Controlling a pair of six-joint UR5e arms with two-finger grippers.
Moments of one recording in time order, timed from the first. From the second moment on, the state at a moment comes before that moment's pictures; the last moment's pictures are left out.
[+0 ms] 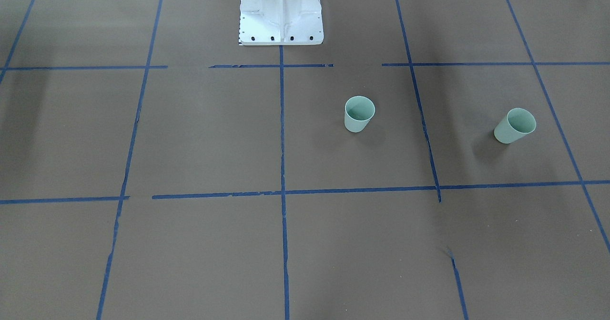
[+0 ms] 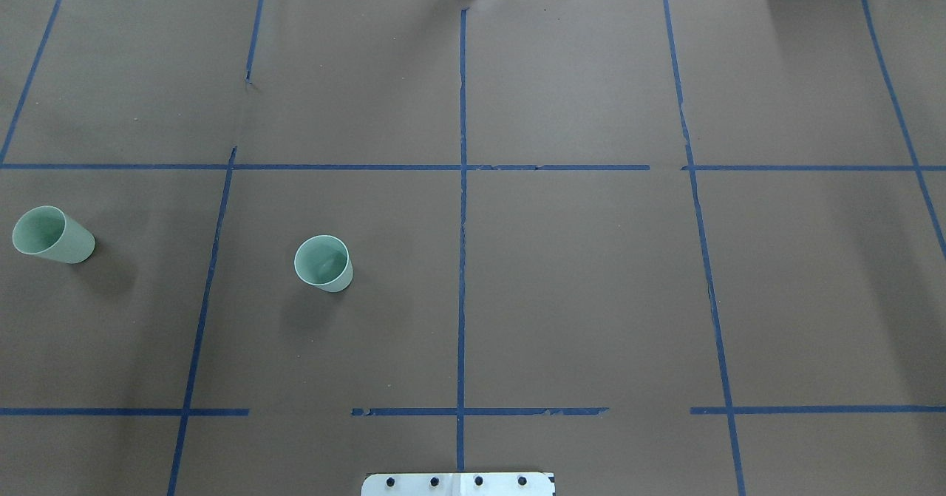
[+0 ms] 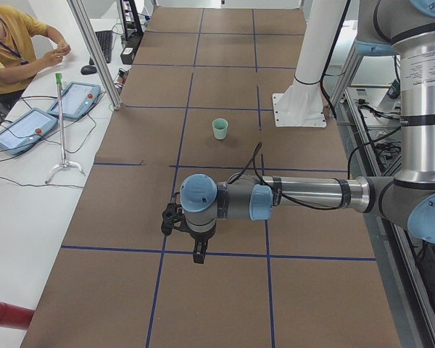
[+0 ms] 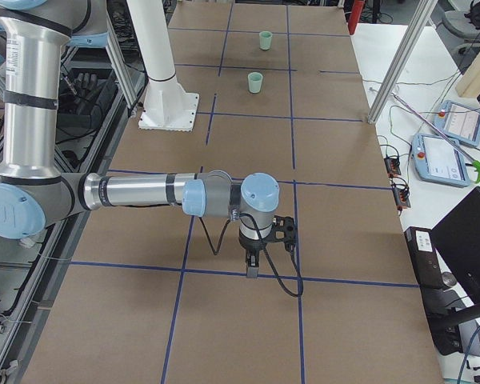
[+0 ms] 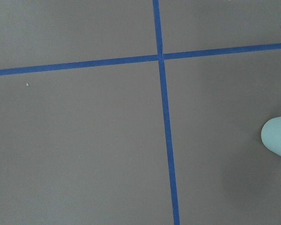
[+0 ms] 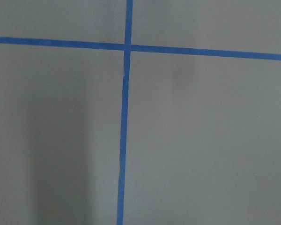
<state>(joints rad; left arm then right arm) -1.60 -1.44 -1.72 -1.56 -2.38 0.12 1.56 -1.71 1.79 -1.68 2.26 -0.04</state>
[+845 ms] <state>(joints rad) -1.56 -1.46 -1.76 -1.60 -2.37 -0.05 1.56 -1.71 1.79 -1.68 2.26 -0.04</state>
